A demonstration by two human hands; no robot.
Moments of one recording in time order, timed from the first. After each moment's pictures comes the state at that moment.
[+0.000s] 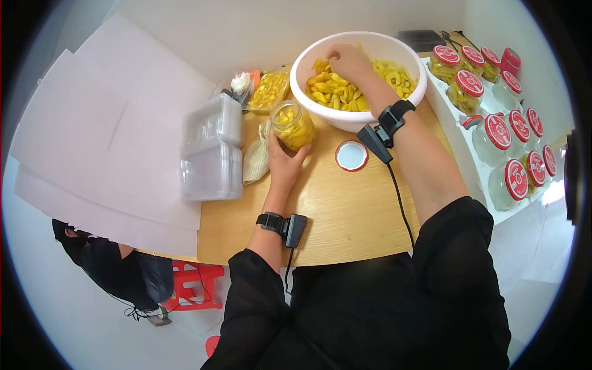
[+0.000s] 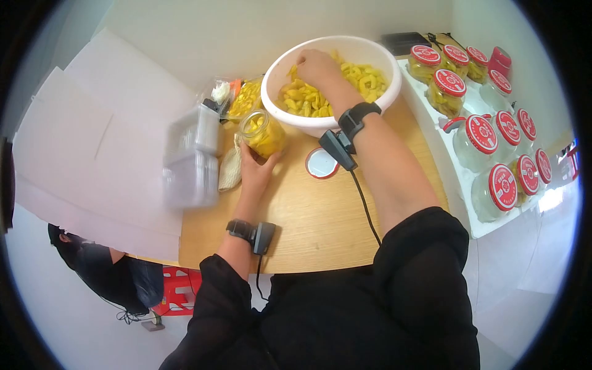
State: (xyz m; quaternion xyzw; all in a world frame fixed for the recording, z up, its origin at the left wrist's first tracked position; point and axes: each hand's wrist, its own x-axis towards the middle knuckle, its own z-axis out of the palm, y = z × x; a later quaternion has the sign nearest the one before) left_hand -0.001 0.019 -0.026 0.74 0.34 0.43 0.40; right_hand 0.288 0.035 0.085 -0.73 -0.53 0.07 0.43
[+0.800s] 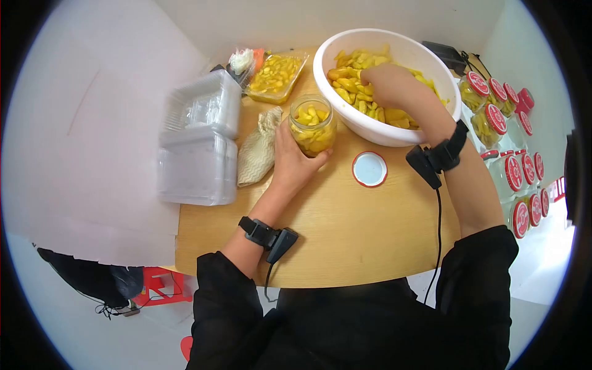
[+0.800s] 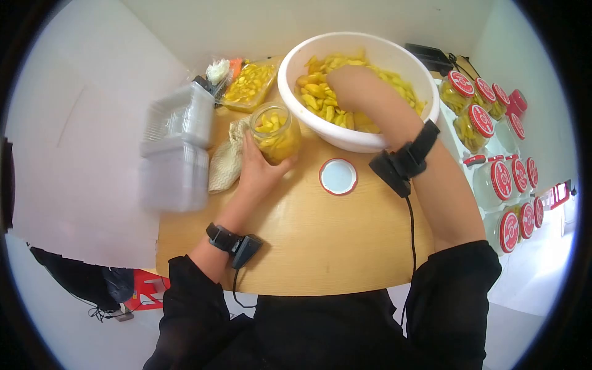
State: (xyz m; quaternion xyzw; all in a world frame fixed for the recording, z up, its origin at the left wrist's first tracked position) left_hand 0.005 0.020 -0.002 0.81 0.38 0.37 0.25; right_hand 0.259 0.001 0.123 -0.75 -0.65 0.02 -0.04
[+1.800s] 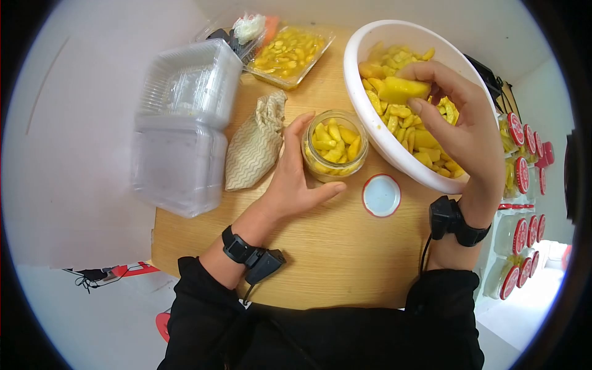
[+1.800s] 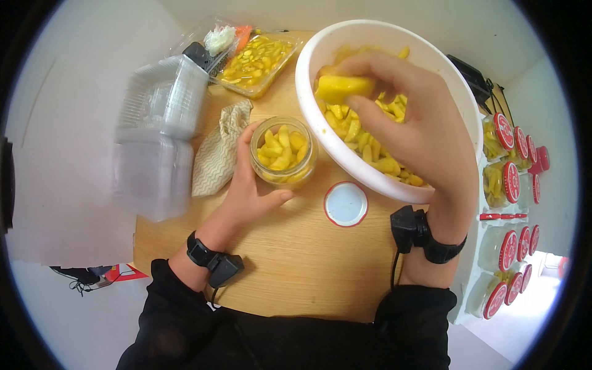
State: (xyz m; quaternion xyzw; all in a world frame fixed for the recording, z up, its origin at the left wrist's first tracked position) left_hand -0.009 0.019 0.003 0.79 0.25 0.38 0.42; right_hand 0.246 -0.038 0.149 -0.57 -0.73 0.09 0.38
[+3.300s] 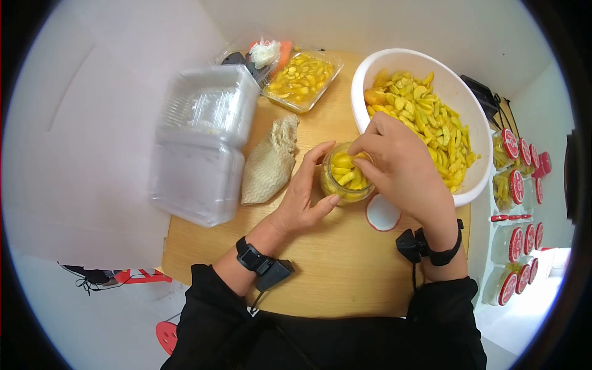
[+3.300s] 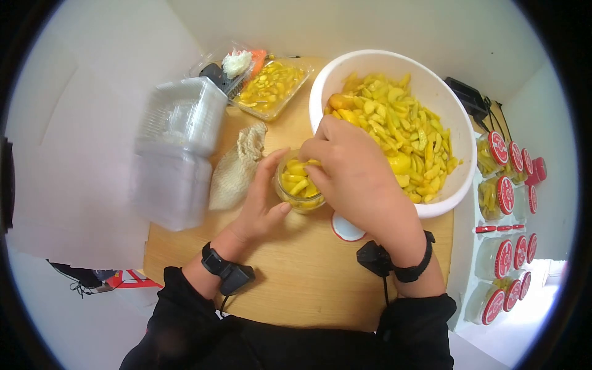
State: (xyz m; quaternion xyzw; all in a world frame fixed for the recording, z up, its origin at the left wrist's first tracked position) left_hand -0.016 0.021 0.007 0.77 0.18 0.38 0.48; right_hand 0.185 -0.036 0.125 -0.57 -0.76 0.07 0.31
